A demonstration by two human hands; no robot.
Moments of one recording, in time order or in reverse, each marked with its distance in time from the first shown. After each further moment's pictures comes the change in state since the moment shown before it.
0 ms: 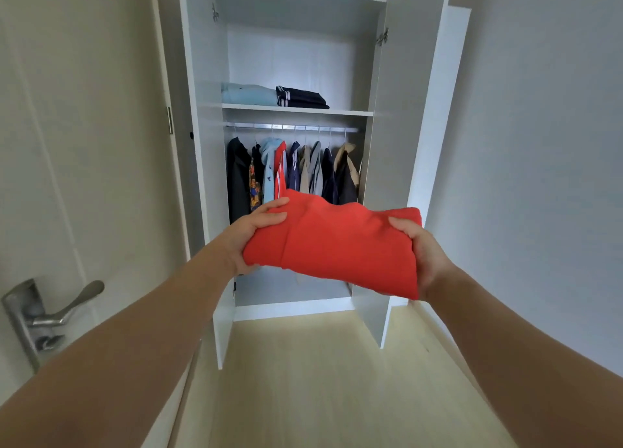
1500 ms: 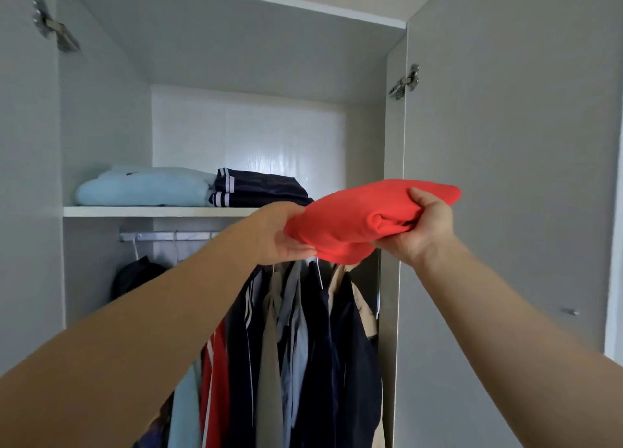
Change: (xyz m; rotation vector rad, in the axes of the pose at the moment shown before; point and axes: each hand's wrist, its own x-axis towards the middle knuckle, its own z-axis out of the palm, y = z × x) left_hand 0.757 0.241 0.022 0.148 0.018 0.082; right_hand 0.697 -0.366 0.072 0.582 -0.134 -0.357
